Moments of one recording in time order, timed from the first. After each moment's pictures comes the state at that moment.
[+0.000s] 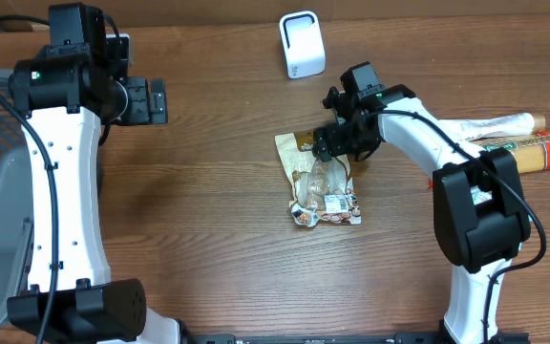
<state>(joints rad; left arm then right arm) 0.10 1.70 1.93 -1.35 -0.05 0.01 0.35 2.12 1.54 -0.76 -0.30 0.04</state>
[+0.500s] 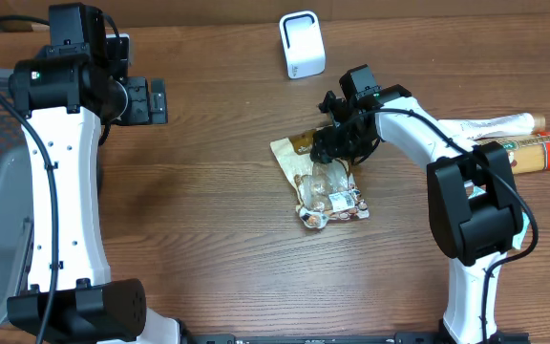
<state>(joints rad) 0.10 1.70 1.93 -1.35 -0.05 0.01 0.35 2.17 1.56 -0.79 -0.41 0.04</state>
